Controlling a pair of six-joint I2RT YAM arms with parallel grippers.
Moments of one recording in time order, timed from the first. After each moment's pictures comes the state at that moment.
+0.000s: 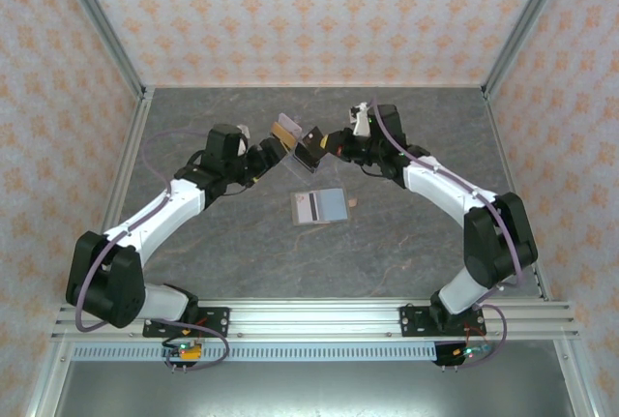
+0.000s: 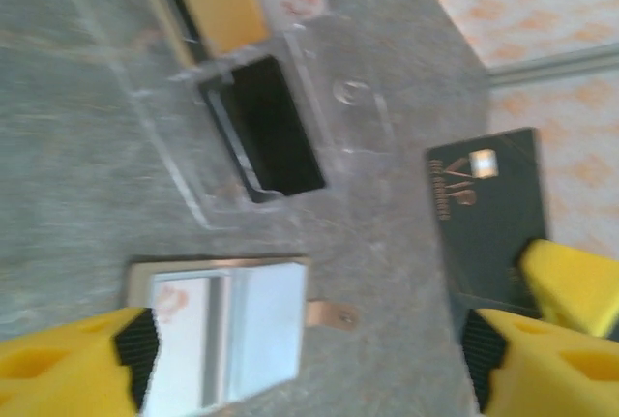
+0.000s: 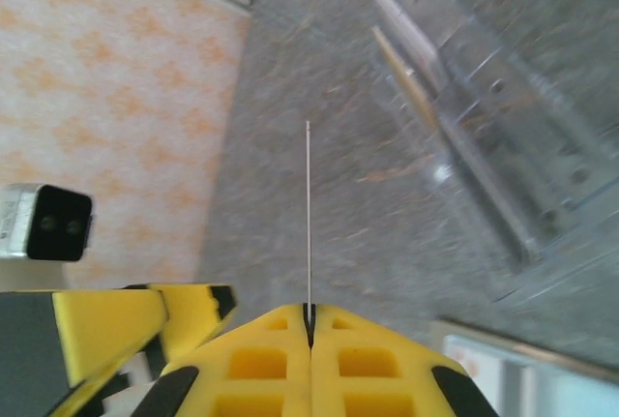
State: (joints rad) left arm -0.32 1.36 0.94 -0.26 0.26 -0.95; right arm 0.45 1.59 1.13 -0.06 -0.49 0.72
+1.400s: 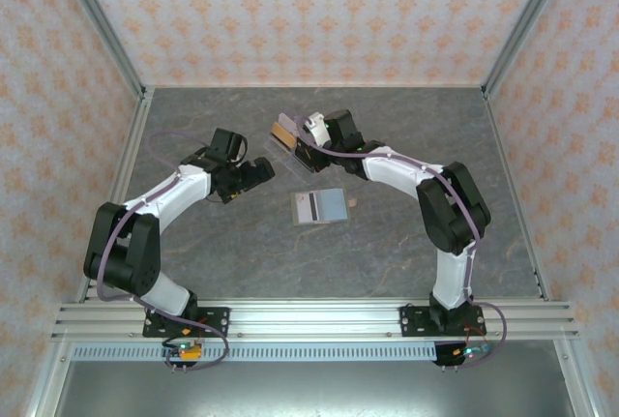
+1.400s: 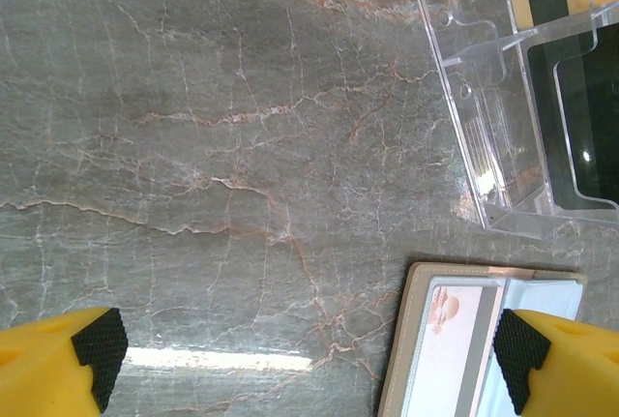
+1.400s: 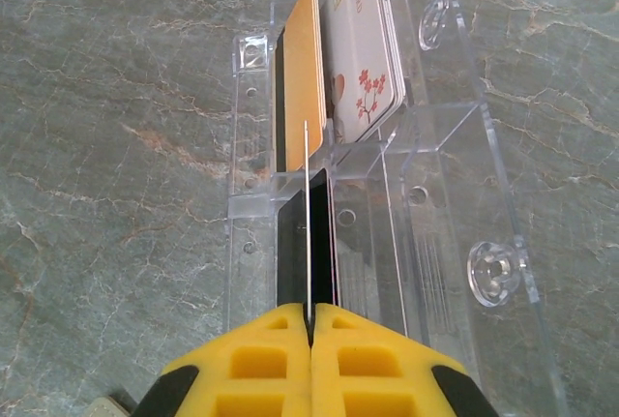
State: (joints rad) left arm -0.24 1.54 0.99 -0.52 0.18 -0.75; right arm 0.58 1.91 1.33 -0.11 -0.14 -0.10
